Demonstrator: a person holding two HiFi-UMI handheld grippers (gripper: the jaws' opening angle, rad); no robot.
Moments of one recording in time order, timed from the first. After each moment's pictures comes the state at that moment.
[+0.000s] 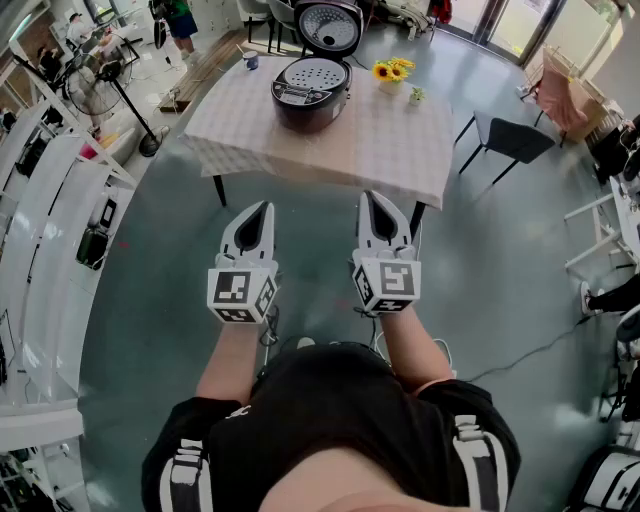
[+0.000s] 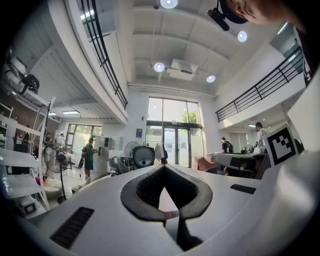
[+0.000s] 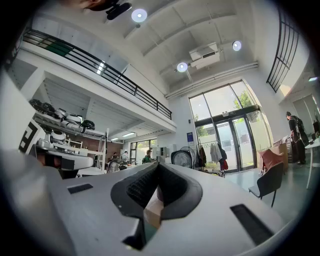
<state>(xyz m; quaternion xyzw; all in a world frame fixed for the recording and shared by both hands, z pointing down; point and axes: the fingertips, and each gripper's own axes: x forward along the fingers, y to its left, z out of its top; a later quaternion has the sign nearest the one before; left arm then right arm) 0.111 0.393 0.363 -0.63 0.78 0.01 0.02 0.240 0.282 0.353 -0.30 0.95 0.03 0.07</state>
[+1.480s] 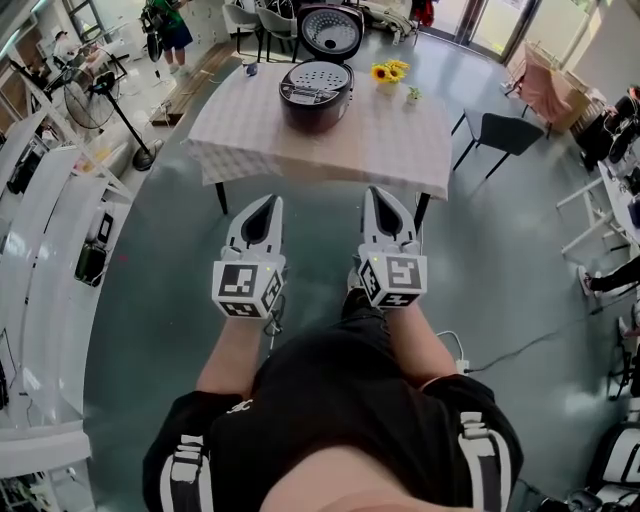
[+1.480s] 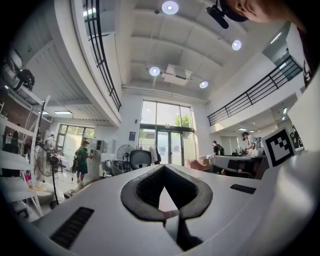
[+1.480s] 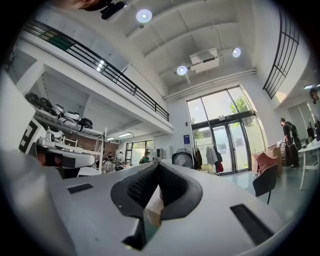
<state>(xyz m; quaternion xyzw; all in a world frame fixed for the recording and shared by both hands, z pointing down) 0.078 0.453 0.359 -0.67 0.74 0.02 0.04 0.208 0.356 0.354 -0.33 0.94 0.04 0.07</state>
